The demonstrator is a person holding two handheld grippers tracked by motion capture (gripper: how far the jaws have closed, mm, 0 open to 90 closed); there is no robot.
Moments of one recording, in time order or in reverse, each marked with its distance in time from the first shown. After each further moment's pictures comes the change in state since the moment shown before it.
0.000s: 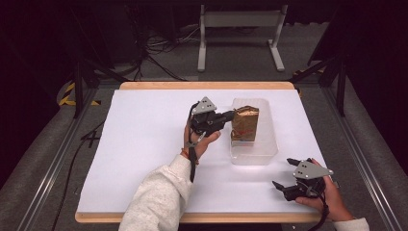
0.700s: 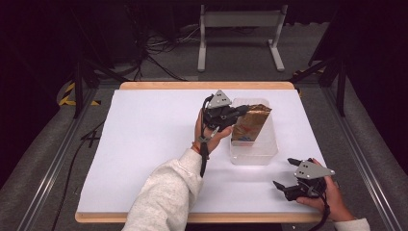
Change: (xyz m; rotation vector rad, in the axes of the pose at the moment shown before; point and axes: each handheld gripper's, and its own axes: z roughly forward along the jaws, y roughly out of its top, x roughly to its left) left arm -0.017 0.025 0.016 0.001 -0.004 0.046; right arm -0.001 -0.001 -0.002 -0.010 0.000 -0.002
